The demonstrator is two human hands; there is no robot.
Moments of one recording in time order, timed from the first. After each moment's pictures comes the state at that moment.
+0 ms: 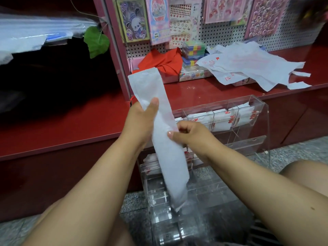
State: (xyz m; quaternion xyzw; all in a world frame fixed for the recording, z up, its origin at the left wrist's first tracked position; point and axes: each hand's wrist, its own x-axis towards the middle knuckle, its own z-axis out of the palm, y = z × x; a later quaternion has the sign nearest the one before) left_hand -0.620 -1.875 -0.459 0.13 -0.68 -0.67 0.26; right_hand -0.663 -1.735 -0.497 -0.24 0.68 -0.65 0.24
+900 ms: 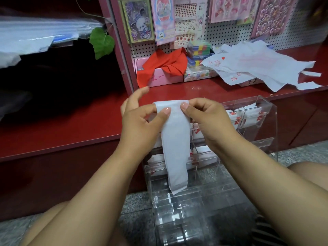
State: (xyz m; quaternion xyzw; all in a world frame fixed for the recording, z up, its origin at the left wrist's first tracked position) left_hand -0.592 -1.879 -0.456 0.10 -0.85 -0.39 0.34; right_hand -0.670 -1.740 -0.460 -0.24 0.62 -0.74 0.08
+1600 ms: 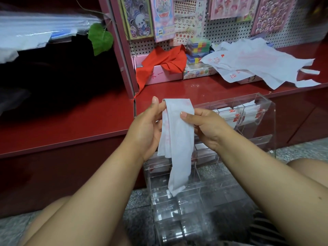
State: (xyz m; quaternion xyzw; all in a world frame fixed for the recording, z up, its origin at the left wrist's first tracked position) left_hand -0.598 -1.866 -0.460 0.12 -0.56 -0.81 0.10; right_hand -0.685 -1.734 -0.482 -0.13 0.59 -0.75 0.26
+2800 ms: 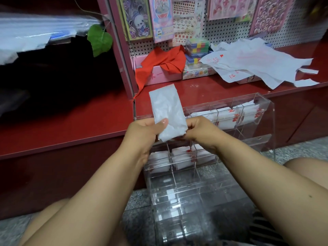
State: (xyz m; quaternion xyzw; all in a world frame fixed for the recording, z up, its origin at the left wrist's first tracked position) left_hand -0.596 -1.869 -0.474 0.22 -0.65 -0.71 0.16; right_hand -0.692 -1.737 -0.506 -0.27 0.67 -0.63 0.27
